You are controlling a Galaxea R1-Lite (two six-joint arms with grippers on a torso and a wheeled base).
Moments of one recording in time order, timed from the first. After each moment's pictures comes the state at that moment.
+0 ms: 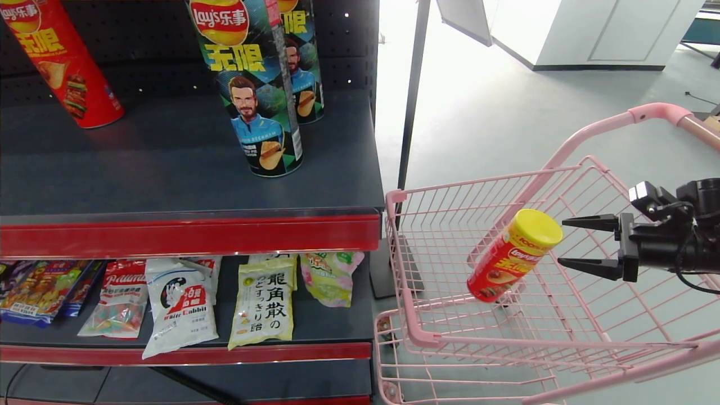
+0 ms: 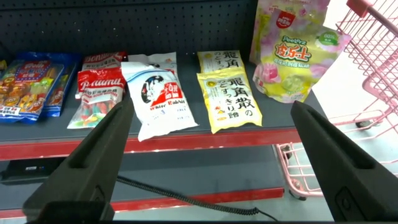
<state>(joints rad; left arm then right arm) 0.01 0.00 0.00 0.01 -0.04 0.00 -0.34 1.92 -1.07 0.02 1.10 -1.01</state>
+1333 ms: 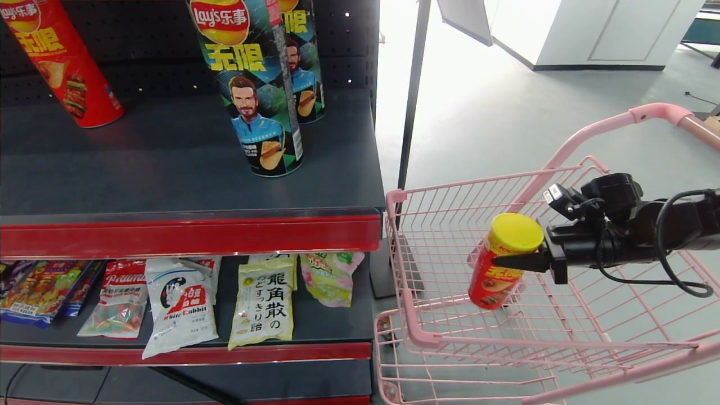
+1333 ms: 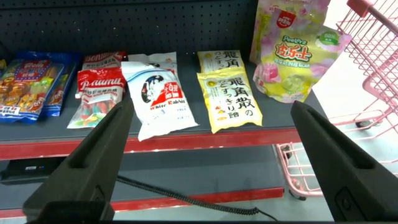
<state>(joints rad) 0.01 0.00 0.00 0.01 -0.04 0.00 -0.04 1.99 -1.14 0.08 1.11 -0.92</state>
